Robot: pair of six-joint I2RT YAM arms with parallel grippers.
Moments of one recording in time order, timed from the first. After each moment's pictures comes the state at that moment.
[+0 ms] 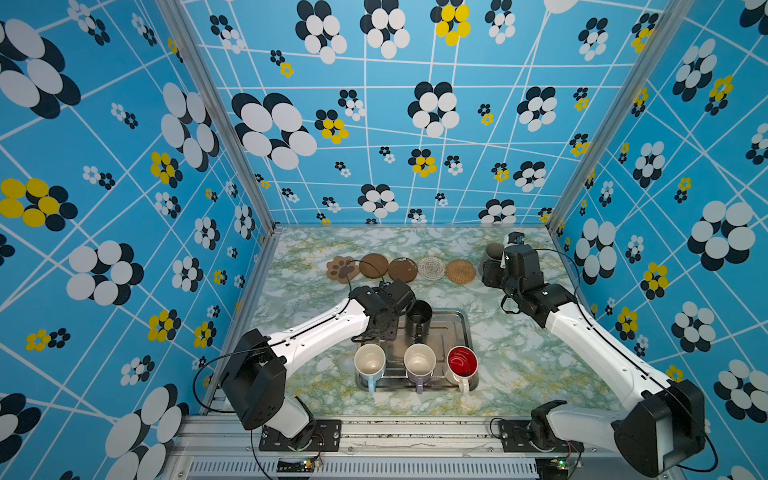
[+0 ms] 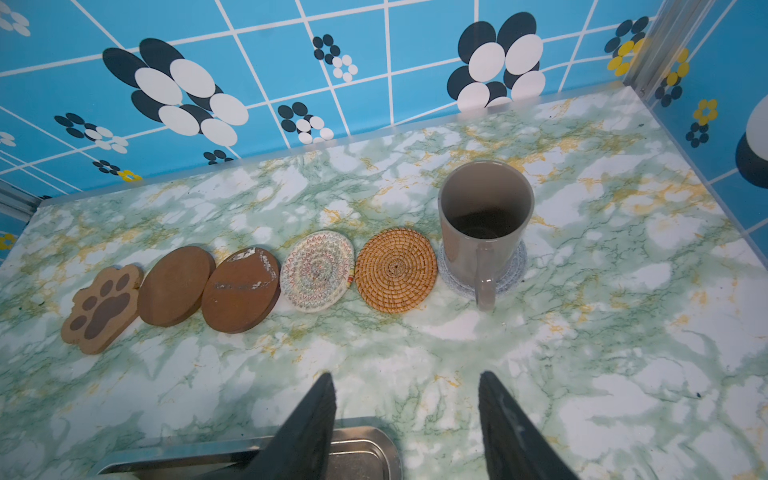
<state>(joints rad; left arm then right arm) -0.80 1.54 1.17 -0.98 -0.22 -0.63 0.36 1.26 1.02 -0.37 0.28 0.37</state>
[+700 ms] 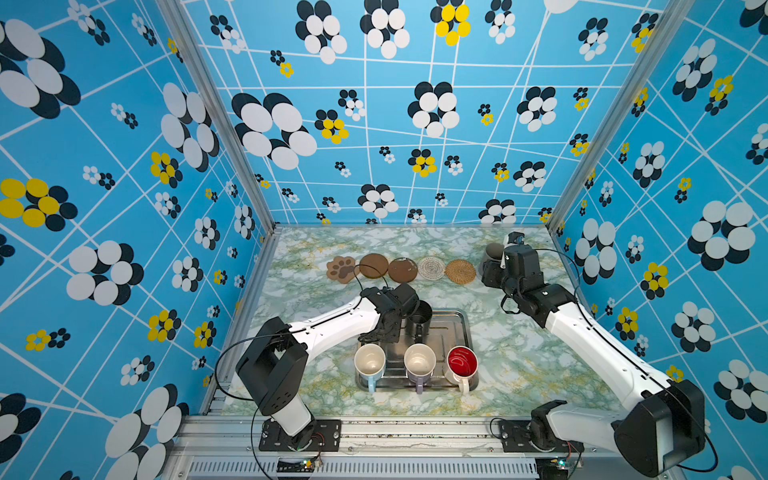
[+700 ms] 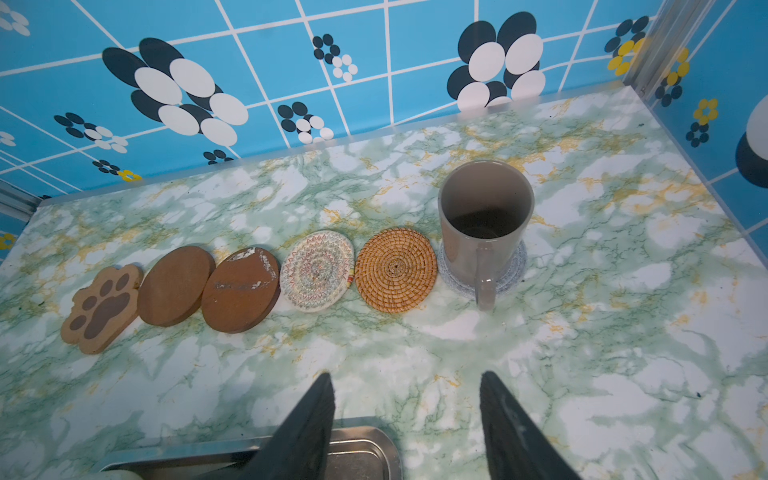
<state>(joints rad) -0.80 1.64 1.17 -0.95 -0.21 -0.64 0.36 1.26 1.02 -0.37 0.28 0.37</state>
